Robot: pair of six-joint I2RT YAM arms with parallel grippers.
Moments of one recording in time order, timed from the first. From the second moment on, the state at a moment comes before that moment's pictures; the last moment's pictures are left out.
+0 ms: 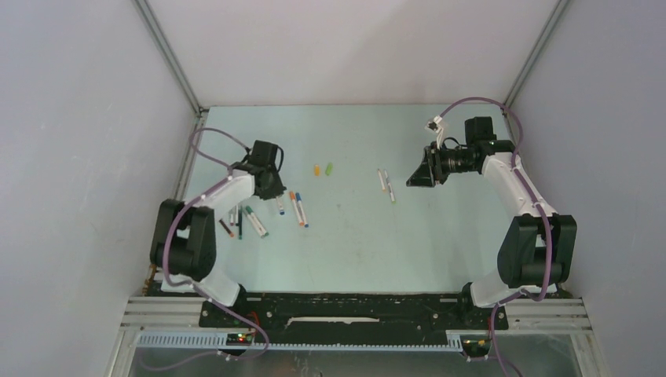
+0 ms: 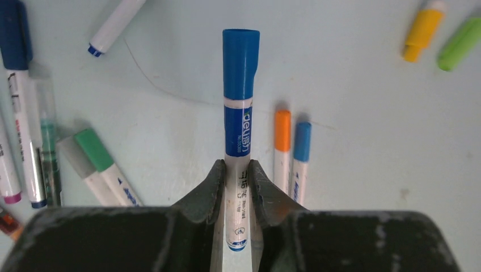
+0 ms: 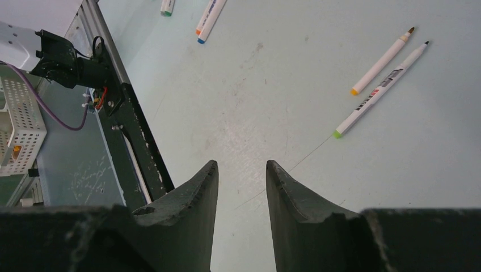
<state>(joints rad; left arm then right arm) -0.25 1.66 1.05 -0.48 -0.16 -0.57 0.02 1.54 1.24 -0.78 -1.03 -0.36</state>
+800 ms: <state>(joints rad) -0.58 1.12 0.65 0.36 0.27 -0.68 0.08 1.33 1.01 -0.57 -1.31 -0.25</state>
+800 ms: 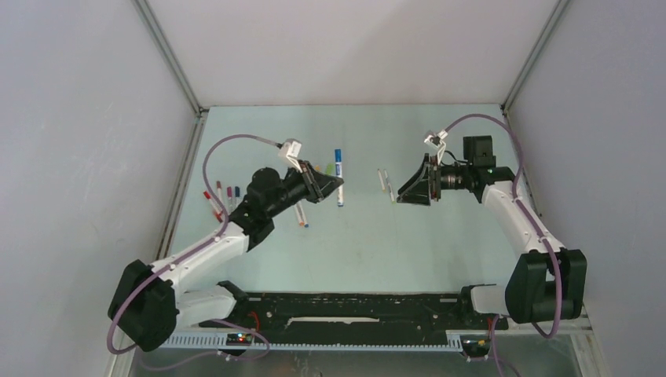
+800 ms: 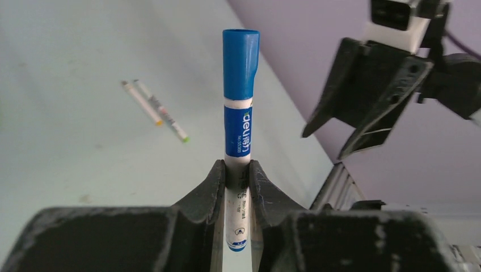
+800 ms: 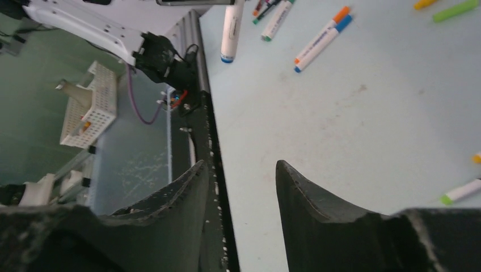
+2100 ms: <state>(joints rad) -0.91 1.43 0.80 0.67 0.02 -0.79 0.21 1.38 0.82 0.18 -1.37 0.46</state>
